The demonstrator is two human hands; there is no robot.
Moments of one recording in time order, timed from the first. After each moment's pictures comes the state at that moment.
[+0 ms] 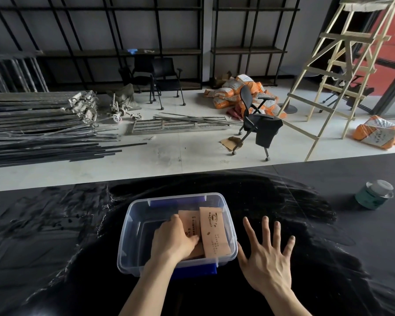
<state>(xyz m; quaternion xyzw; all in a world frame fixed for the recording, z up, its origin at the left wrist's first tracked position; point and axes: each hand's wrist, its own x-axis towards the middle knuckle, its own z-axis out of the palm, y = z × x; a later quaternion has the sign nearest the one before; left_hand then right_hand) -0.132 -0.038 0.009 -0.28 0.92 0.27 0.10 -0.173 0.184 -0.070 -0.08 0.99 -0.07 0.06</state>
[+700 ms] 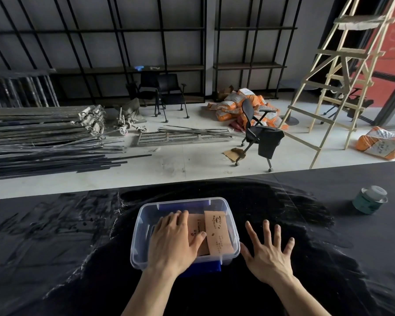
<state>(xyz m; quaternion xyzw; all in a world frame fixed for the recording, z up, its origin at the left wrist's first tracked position) -0.094 -0.036 0.031 -0.15 0.98 0.11 -0.04 -0.182 0.188 -0.051 -0.09 0.98 -0.08 0.14</state>
